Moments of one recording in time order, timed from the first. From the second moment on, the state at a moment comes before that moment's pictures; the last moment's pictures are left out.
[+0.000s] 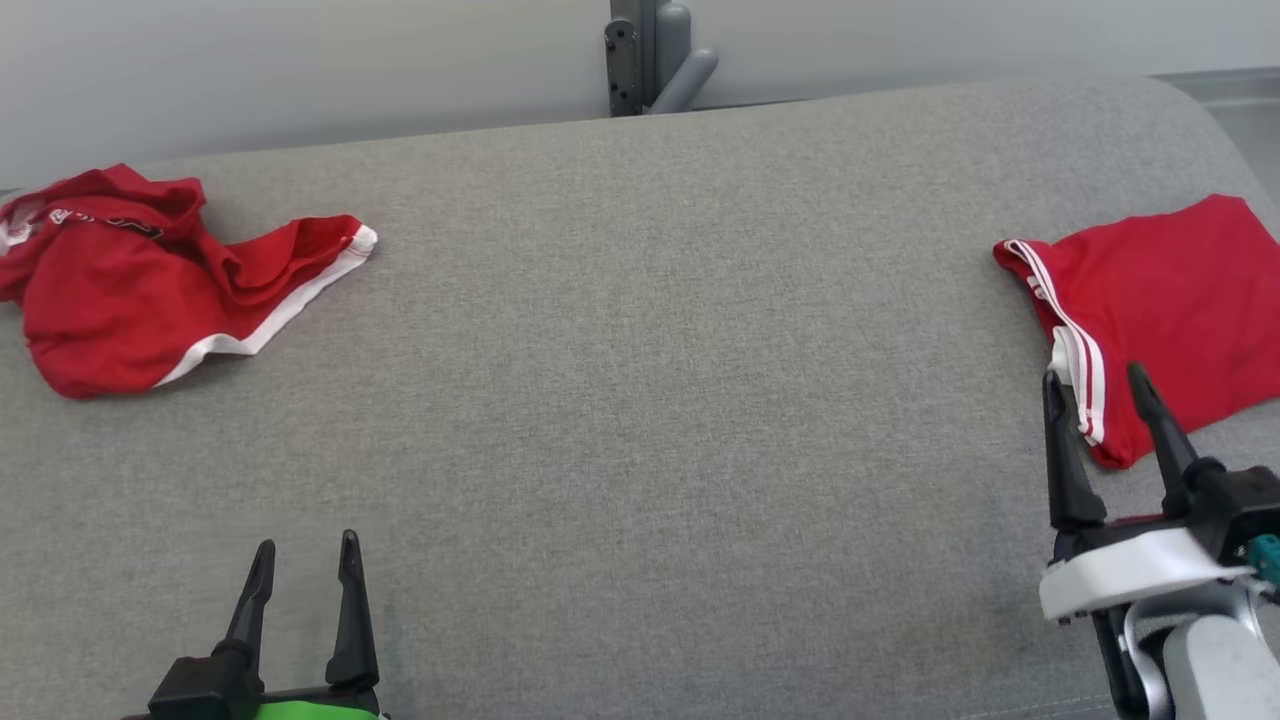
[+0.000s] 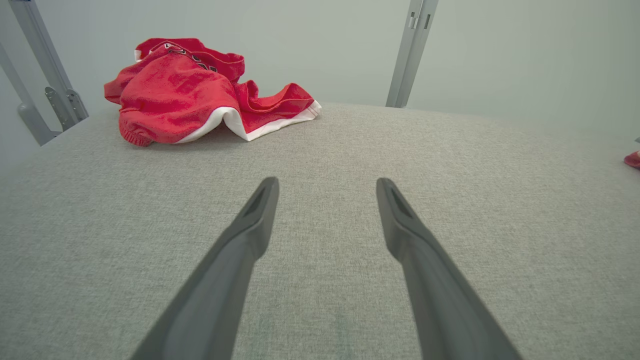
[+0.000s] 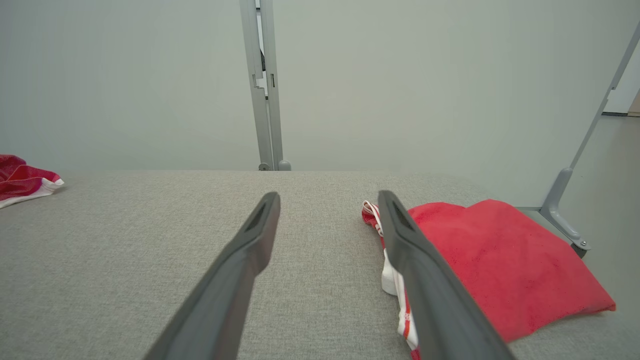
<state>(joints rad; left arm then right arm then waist) 0.12 0.05 -0.01 0.10 -0.20 -0.06 -0.26 -0.12 -0.18 -0.05 0.13 0.16 0.13 -0.26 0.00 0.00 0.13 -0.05</state>
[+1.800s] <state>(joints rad) 0.09 0.05 -0.06 0.10 -0.30 -0.06 -0.26 -0.01 -0.12 0.00 0.11 0.06 0.13 -0.26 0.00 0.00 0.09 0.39</state>
